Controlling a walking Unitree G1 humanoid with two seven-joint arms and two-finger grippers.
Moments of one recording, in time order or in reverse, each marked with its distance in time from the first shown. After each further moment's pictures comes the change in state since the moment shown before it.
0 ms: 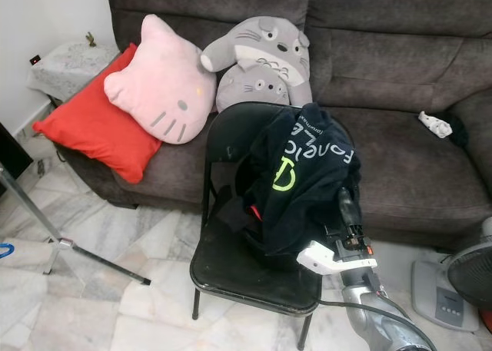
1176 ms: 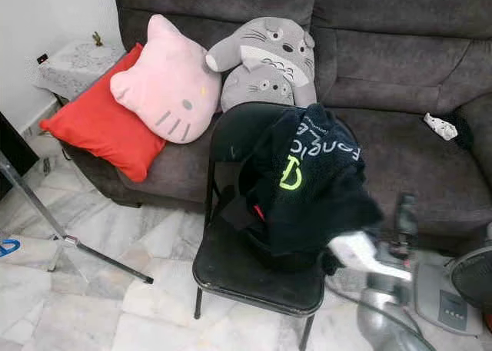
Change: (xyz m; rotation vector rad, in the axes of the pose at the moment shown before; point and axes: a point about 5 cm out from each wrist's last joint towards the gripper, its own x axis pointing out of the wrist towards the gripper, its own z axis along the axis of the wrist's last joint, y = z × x) left arm 0.005 -0.001 0.016 0.012 -0.066 -0.006; right arm -0.016 -0.023 -0.028 0.234 0.358 -0.209
